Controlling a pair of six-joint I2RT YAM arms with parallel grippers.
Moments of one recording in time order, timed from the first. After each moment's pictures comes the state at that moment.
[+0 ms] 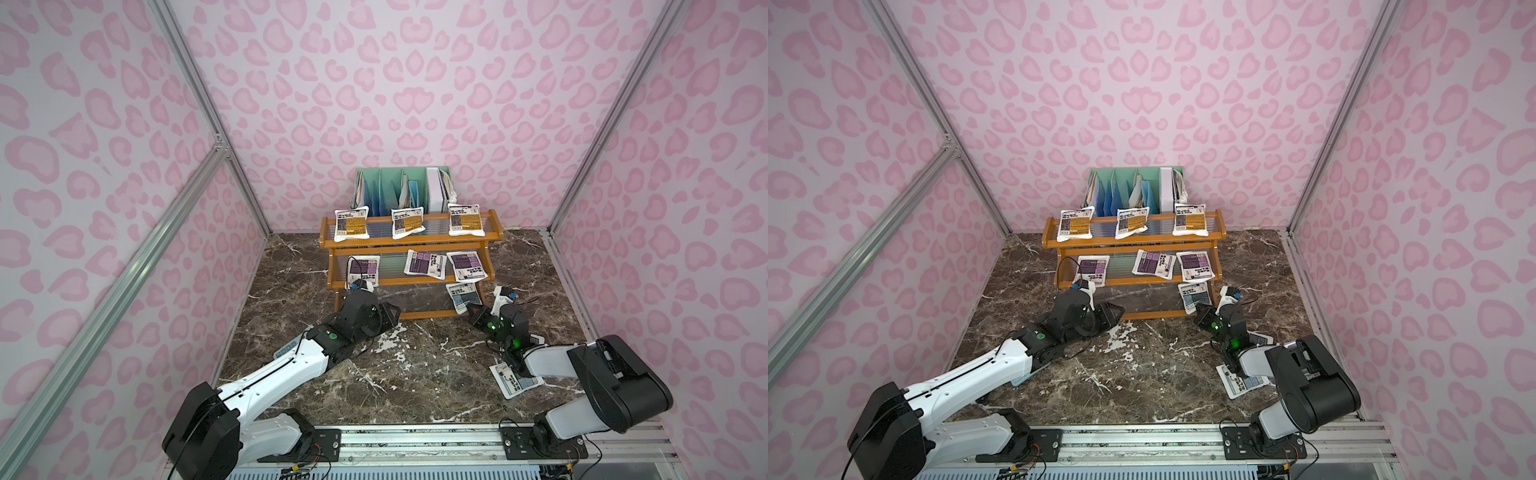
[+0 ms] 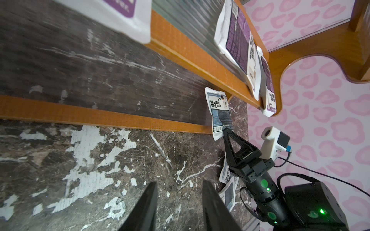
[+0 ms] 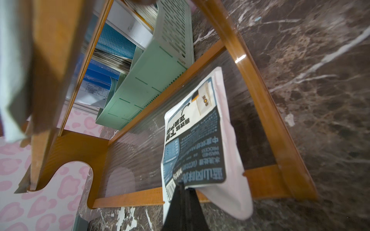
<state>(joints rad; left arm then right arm) -0.68 1.20 0.74 -0.12 0.04 -1.05 0.38 1.53 0.34 0.83 -0.12 0.86</state>
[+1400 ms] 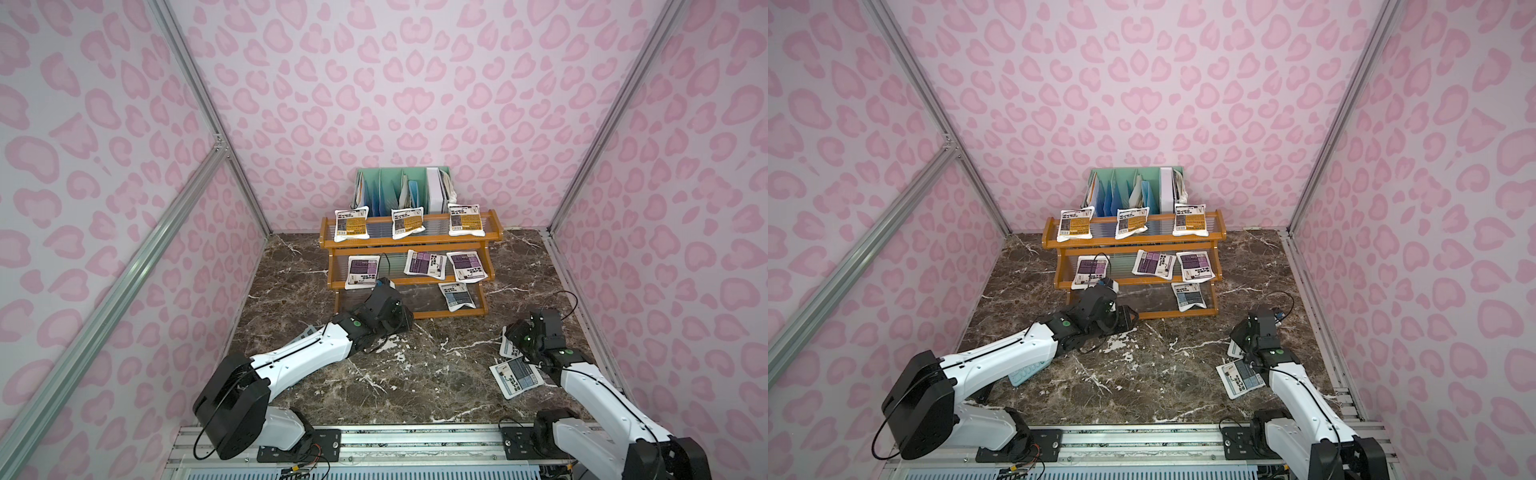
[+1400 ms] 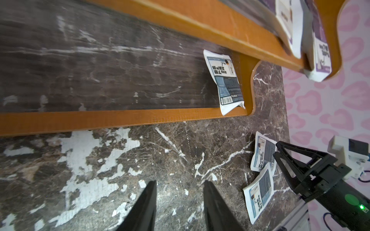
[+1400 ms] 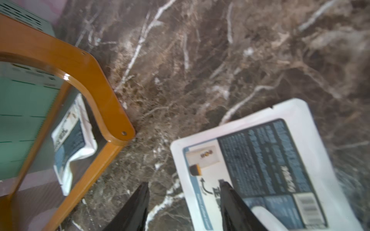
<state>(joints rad) -0.78 1.43 0.91 -0.24 0.00 -0.87 0.13 0.96 0.40 -0.32 0.04 0.83</state>
